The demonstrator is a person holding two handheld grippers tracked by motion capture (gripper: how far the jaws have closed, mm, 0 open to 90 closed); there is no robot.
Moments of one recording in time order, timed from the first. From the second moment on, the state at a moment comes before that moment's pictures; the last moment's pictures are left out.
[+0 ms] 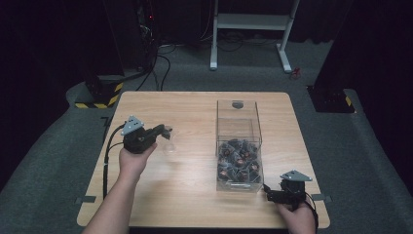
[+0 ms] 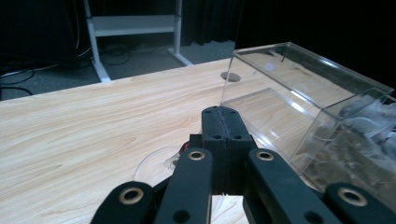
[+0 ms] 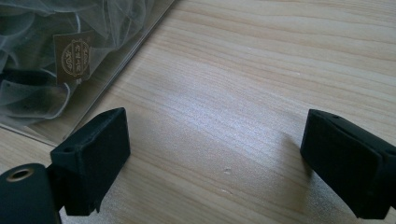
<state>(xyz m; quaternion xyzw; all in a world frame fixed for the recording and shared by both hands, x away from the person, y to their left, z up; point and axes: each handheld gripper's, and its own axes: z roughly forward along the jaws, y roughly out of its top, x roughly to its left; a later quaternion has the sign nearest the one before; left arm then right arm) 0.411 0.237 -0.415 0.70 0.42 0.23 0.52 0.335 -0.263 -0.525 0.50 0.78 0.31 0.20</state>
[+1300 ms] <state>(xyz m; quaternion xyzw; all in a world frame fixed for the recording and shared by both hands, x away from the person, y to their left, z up) 0.424 0.237 -0.424 0.70 0.45 0.24 0.49 0.336 -0.264 -0.525 0.50 0.78 0.31 0.21</state>
